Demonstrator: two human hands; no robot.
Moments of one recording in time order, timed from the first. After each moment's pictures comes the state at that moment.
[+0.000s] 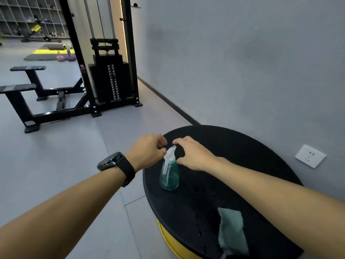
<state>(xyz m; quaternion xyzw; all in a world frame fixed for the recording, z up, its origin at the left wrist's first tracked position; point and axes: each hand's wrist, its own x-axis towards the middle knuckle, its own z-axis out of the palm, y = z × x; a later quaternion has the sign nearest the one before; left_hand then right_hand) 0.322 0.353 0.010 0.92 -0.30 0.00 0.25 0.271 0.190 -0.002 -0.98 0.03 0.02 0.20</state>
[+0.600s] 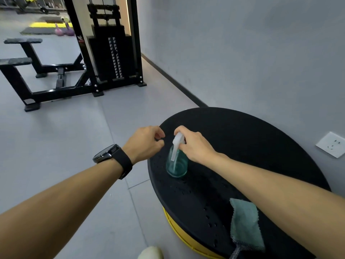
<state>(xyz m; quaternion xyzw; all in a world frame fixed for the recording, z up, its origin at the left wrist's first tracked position) 0.357 0.367 -0.042 0.93 -0.26 -0.03 0.25 0.312 0.198 -0.066 -0.96 0.05 -0.02 0.26</state>
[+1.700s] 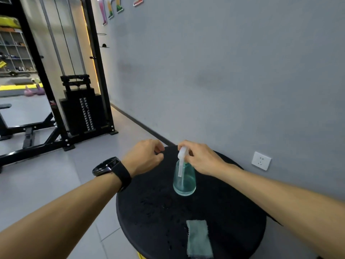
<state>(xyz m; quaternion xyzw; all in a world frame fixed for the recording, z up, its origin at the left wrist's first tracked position) 0.263 0.280 0.093 0.89 -0.39 0.04 0.22 0.165 0.106 0.079 -0.96 0.09 -0.12 0.26</state>
